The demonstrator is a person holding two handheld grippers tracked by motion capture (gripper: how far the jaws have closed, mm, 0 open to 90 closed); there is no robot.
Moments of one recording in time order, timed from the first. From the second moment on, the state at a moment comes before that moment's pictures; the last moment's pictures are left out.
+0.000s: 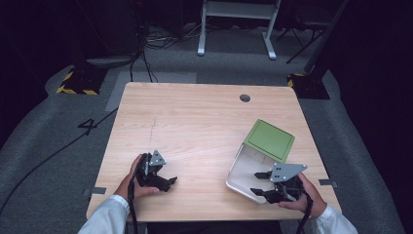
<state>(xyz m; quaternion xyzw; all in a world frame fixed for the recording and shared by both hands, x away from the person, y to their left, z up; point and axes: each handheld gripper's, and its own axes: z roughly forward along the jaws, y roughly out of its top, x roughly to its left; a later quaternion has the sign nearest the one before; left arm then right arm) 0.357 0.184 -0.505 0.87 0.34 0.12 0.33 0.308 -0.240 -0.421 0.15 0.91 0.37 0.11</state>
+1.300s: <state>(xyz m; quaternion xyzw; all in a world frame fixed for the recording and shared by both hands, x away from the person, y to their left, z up) 0.357 0.184 -0.505 0.87 0.34 0.12 0.33 0.298 -0.220 -0.428 0.13 0.92 0.32 0.17</state>
